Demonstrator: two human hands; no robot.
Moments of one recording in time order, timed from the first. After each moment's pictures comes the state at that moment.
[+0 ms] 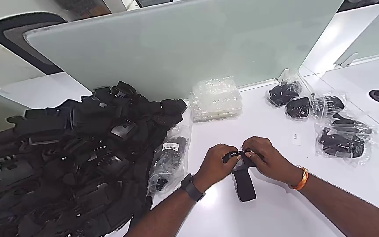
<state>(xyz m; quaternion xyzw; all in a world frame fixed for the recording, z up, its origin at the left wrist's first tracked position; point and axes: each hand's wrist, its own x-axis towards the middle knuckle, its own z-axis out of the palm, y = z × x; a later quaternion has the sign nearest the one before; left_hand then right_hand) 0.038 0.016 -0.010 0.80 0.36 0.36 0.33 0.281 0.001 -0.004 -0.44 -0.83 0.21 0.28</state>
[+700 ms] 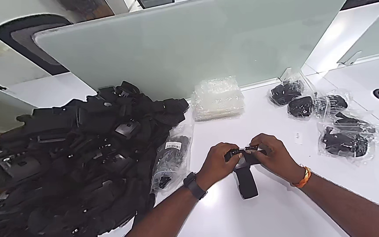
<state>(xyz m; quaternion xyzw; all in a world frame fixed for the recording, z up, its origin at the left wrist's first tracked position) 0.040 0.015 -0.008 0.78 0.37 0.36 0.35 0.284 0.001 -0.010 -0.48 -0.76 0.20 0.38</state>
